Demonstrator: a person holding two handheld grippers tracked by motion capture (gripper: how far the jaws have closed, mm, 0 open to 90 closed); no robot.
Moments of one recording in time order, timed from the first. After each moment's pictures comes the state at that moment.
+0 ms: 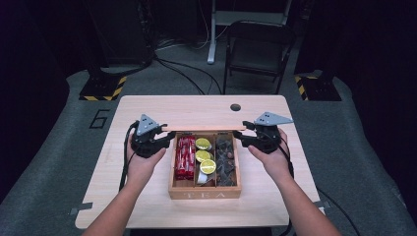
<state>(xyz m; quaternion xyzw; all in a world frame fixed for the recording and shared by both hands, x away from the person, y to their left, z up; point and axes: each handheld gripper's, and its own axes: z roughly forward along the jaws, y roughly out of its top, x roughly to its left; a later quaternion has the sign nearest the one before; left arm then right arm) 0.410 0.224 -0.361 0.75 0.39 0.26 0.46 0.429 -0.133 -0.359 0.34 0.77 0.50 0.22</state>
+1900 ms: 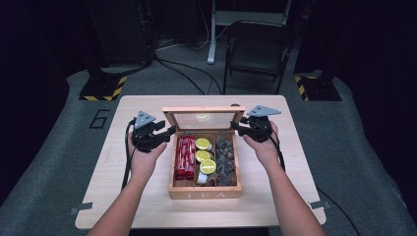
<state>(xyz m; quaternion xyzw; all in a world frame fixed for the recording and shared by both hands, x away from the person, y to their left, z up) 0.430 0.228 -0.379 0.71 0.45 0.23 0.48 0.488 -0.127 -0.392 0.35 0.77 0.49 0.22</state>
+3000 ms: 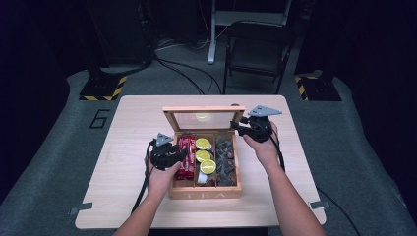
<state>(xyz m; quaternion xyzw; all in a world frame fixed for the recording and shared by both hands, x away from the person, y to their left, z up) 0.422 0.191 -0.457 0.73 0.50 0.17 0.44 0.488 -0.128 -0.394 0.36 0.76 0.49 0.22</state>
